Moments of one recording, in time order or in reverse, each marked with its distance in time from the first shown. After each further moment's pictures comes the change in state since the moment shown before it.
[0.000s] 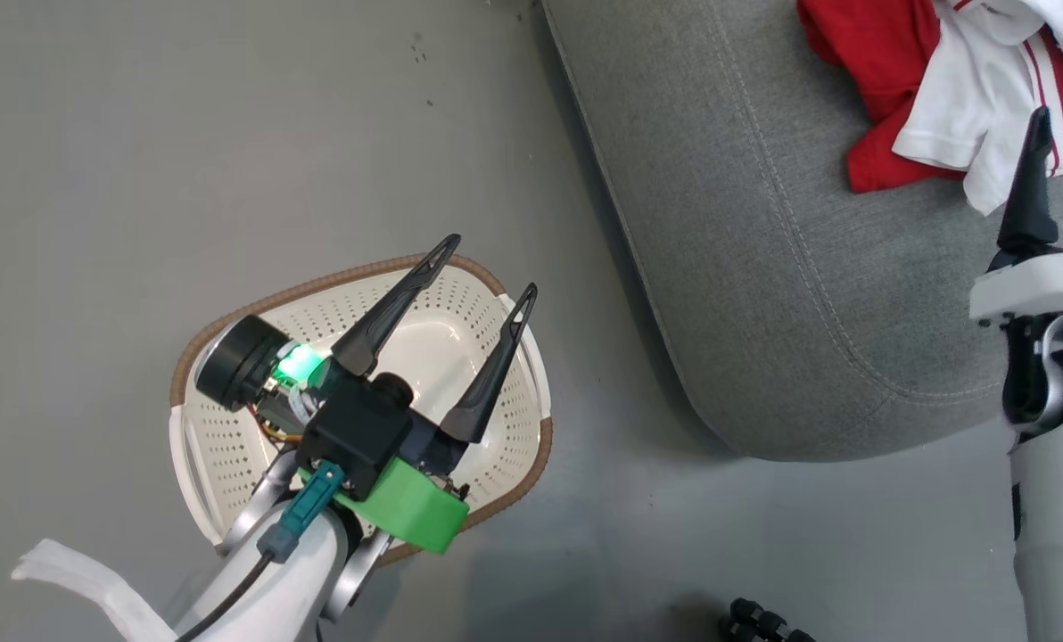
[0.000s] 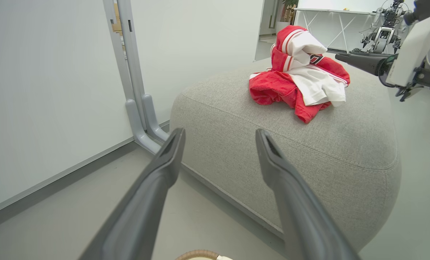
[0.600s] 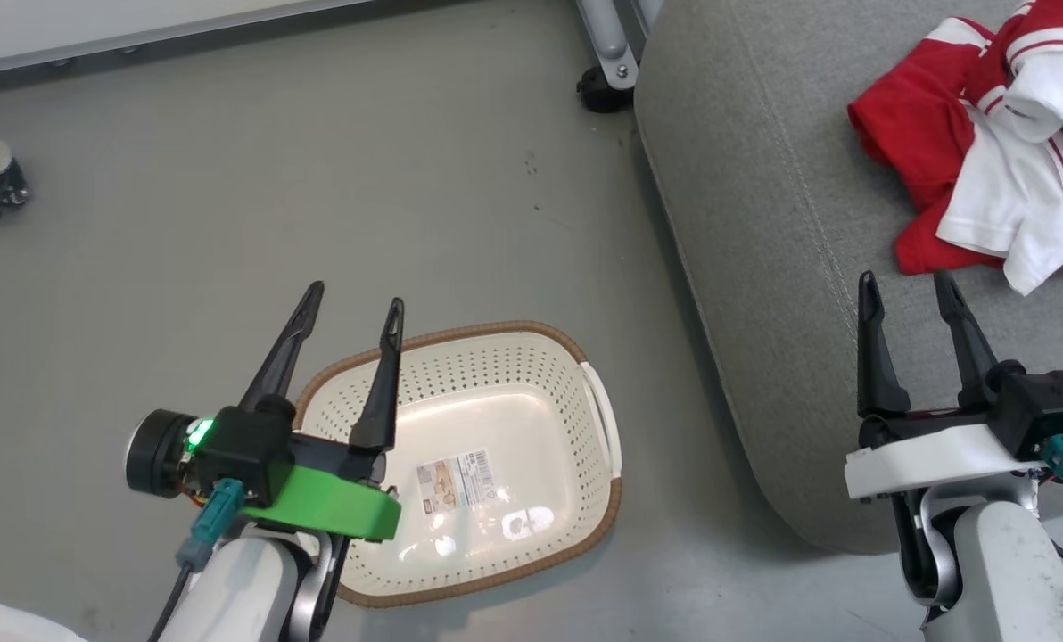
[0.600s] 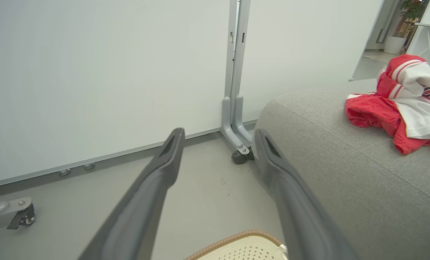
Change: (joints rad) left arm 0.141 -0.051 0.164 0.138 -0.123 0.125 -0.095; right arm 0.378 0.119 0.191 -0.334 -0.115 0.000 0.002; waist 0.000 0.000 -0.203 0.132
